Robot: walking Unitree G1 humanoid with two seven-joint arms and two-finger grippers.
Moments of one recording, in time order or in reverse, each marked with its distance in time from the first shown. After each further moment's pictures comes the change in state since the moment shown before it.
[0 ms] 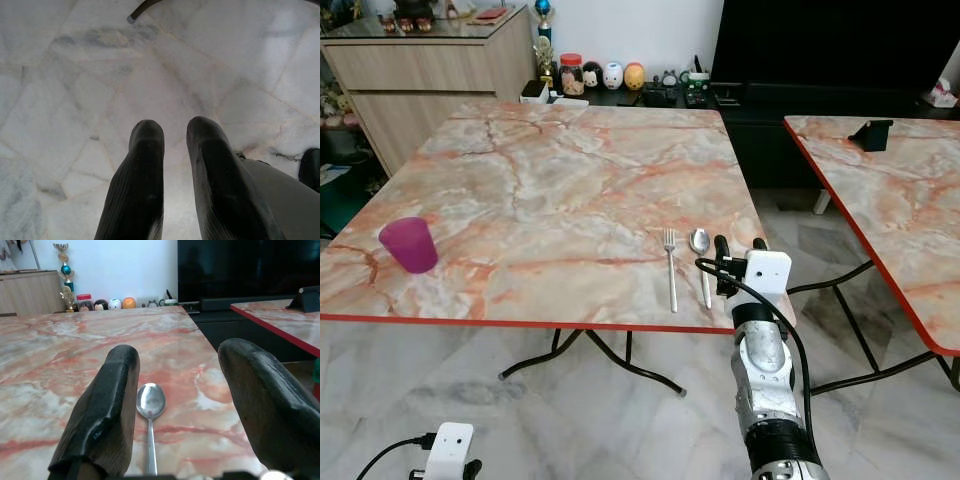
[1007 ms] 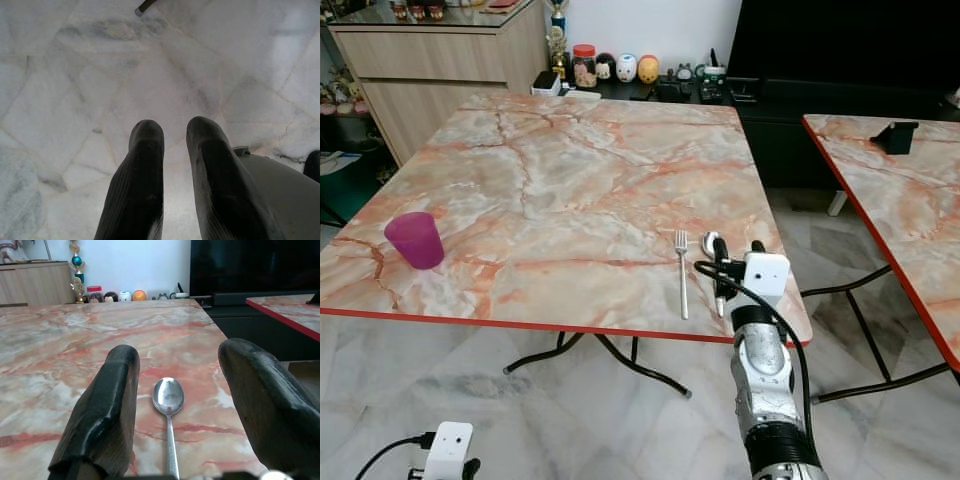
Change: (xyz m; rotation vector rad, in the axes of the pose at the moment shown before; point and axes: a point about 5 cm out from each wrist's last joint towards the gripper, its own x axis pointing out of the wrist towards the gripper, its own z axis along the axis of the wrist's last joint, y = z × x) left arm 0.000 0.001 0.001 0.001 -0.002 0.016; right arm -0.002 0.001 -0.003 -0.001 0.009 0.009
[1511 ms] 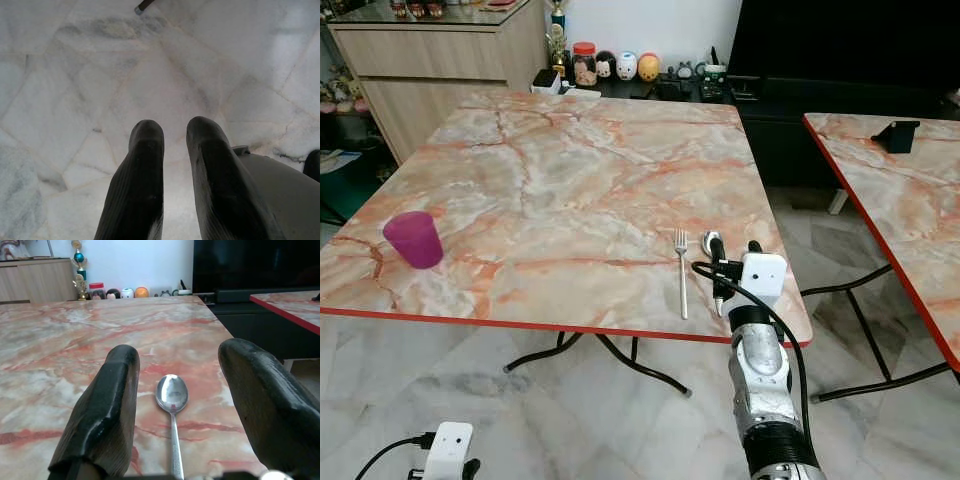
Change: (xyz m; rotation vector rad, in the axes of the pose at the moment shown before) left arm 0.000 0.000 0.000 0.000 0.000 0.000; right arm -0.001 0.002 -0.001 0.003 0.004 0.008
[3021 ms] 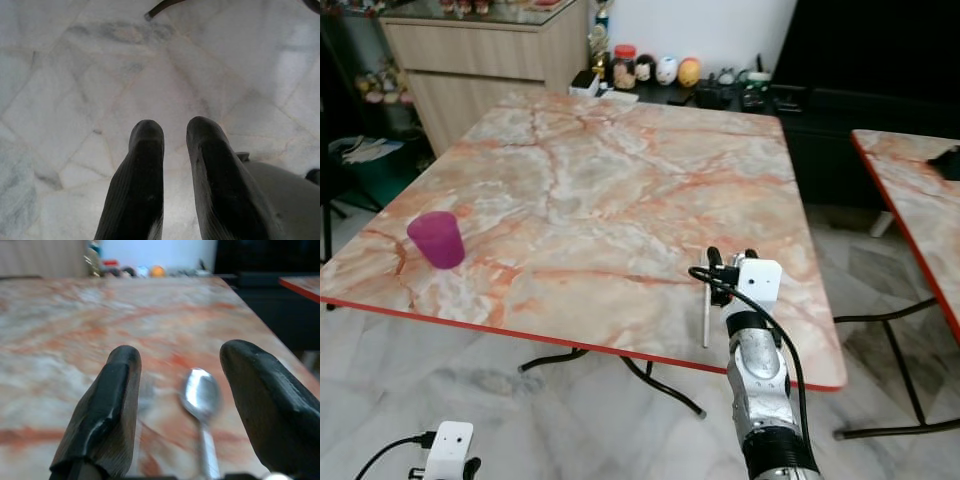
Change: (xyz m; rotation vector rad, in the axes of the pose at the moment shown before) left arm 0.000 -0.001 0.000 0.005 -0.011 0.000; right arm -0.004 -0.002 -0.015 -0.016 0.114 -0.028
